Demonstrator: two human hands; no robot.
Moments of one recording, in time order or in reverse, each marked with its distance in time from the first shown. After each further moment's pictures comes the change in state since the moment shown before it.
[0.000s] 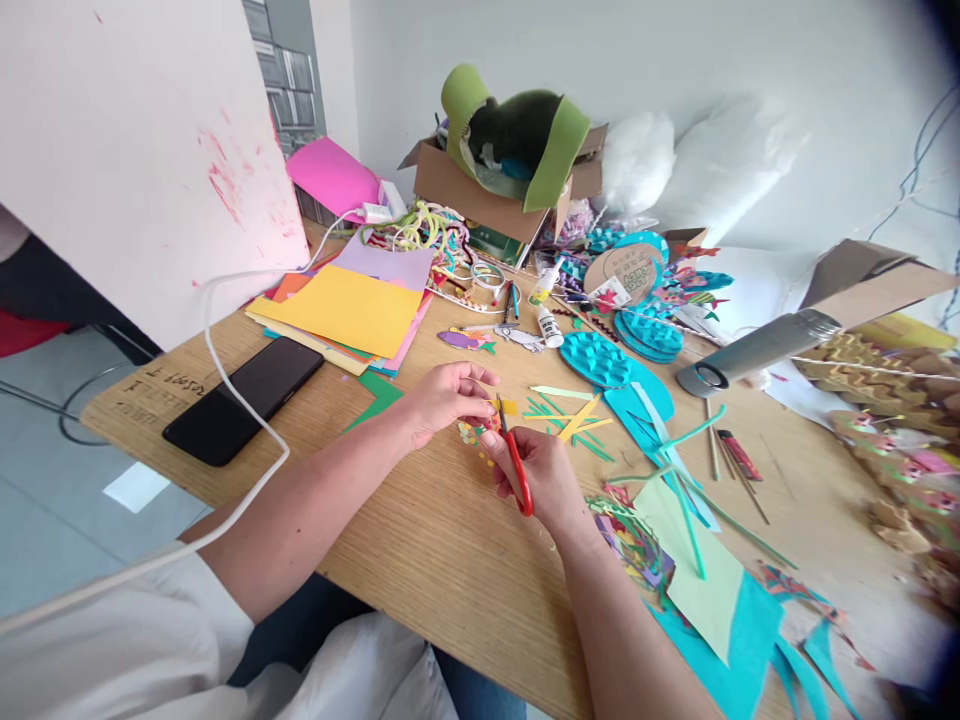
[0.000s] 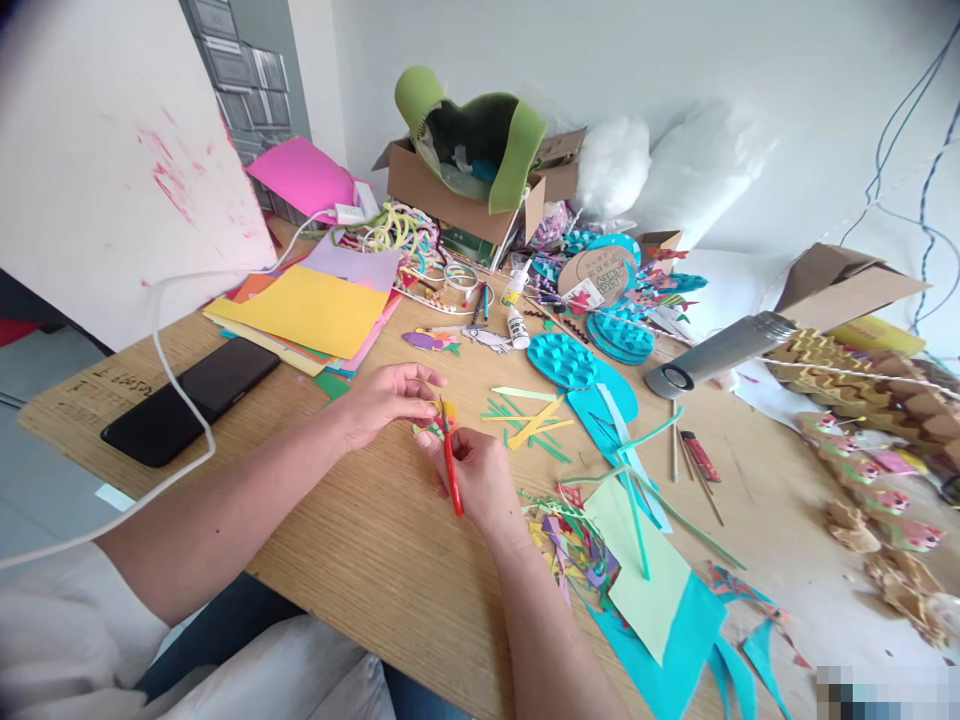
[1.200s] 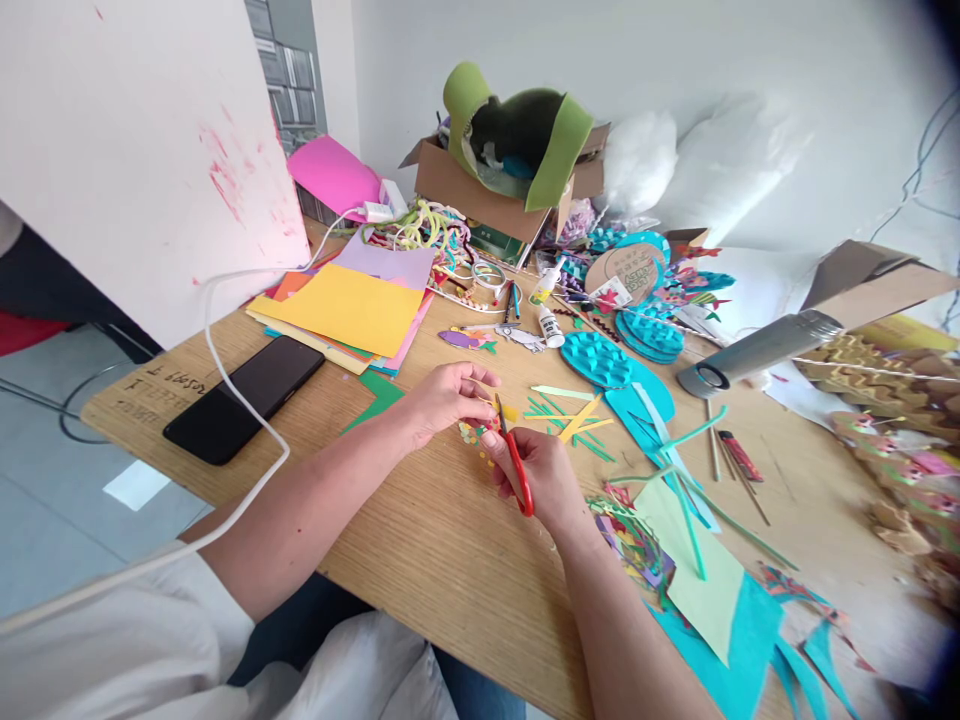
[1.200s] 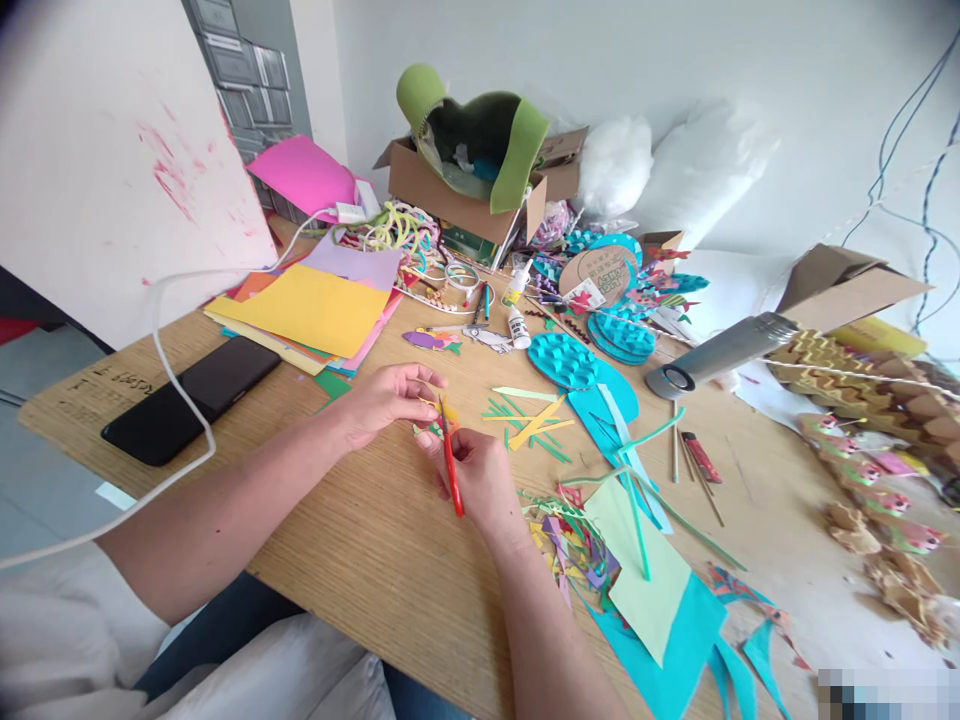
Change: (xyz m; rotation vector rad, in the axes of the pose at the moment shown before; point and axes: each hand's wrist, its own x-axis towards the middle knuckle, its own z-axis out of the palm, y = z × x) left_hand 0.000 -0.001 -0.001 0.027 -0.020 -0.002; right_hand 0.000 -0.001 0.000 0.012 -0.009 0.016
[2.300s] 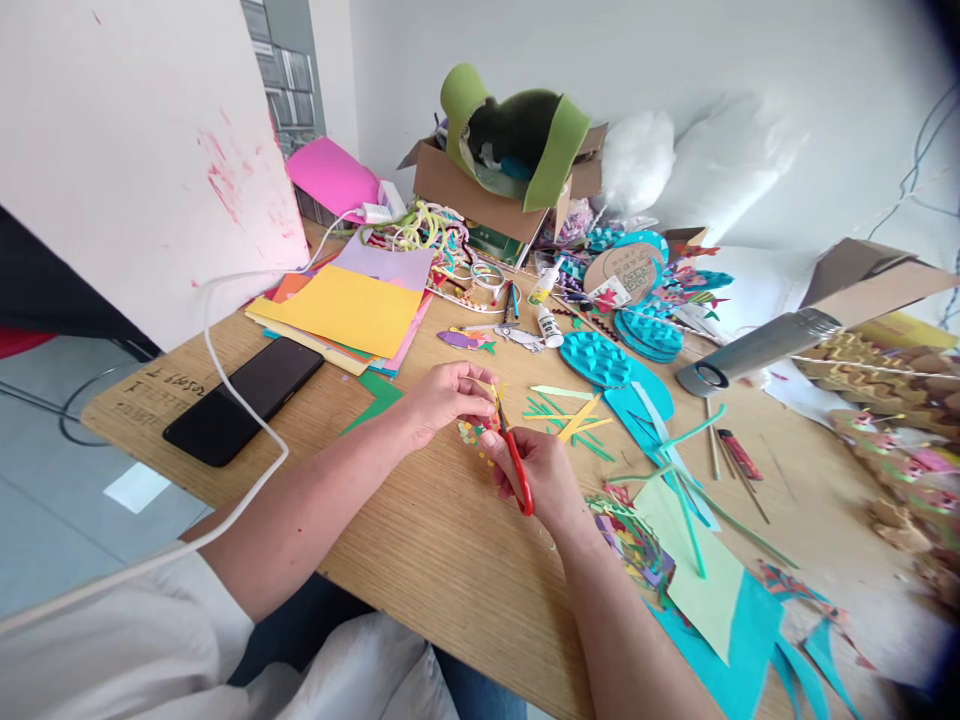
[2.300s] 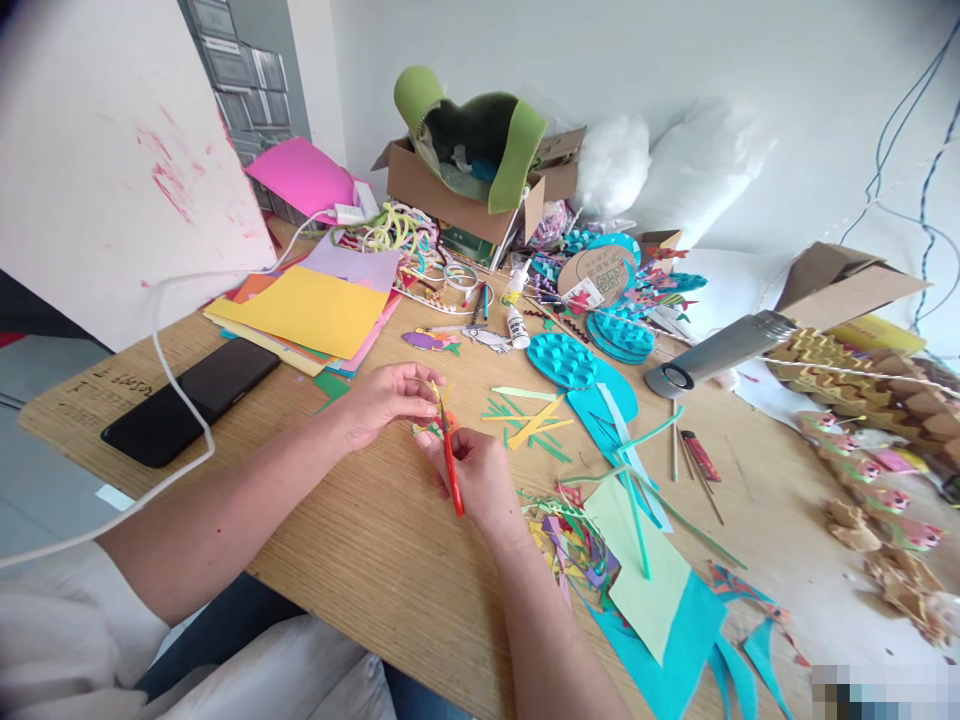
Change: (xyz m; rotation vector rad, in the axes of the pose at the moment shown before) left_hand 0.002 -0.002 0.000 -0.065 0.014 0.010; right_hand 0.000 -0.001 0.001 0.004 0.005 0.010
